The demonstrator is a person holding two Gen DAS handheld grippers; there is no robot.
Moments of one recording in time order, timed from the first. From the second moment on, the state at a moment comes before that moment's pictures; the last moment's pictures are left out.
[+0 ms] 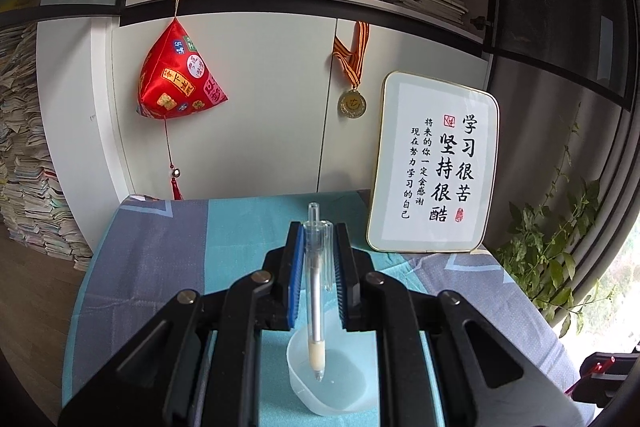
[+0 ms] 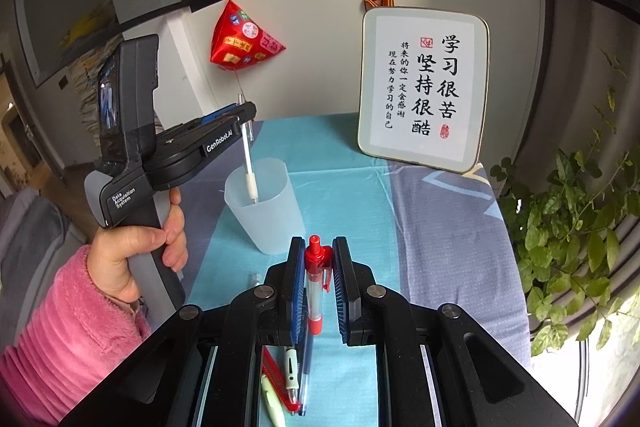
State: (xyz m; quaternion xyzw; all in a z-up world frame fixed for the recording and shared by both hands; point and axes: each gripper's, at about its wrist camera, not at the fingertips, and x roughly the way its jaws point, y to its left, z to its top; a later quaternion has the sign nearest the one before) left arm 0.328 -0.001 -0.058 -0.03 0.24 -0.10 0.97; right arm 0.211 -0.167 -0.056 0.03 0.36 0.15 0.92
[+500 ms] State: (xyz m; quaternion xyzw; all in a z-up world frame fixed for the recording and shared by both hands) left arm 0.288 0.013 -0.061 -0.03 0.26 -0.10 0.96; right arm 0.212 -0.164 -0.045 0.03 0.35 0.15 0.92
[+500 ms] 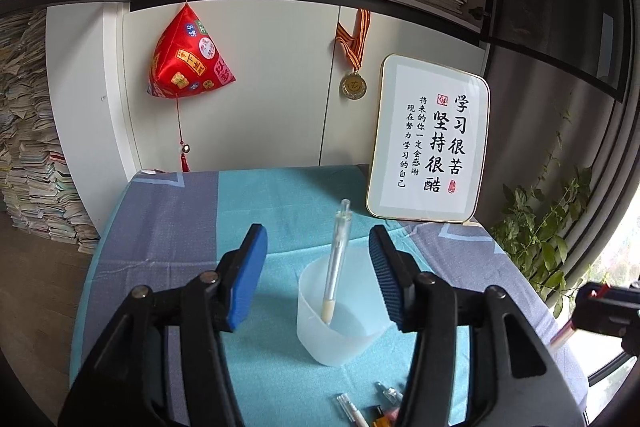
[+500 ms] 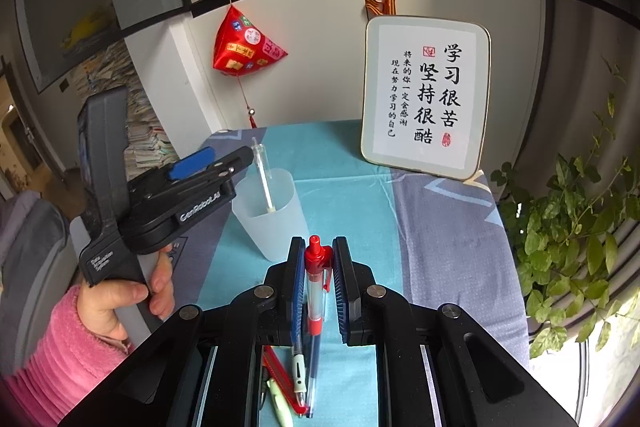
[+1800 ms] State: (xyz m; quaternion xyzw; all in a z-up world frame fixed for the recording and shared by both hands) left arm 0.222 0.043 -0.085 -0.03 0.30 -0.09 0.95; right arm 0.314 -0.096 -0.069 0.04 0.38 0.18 0.91
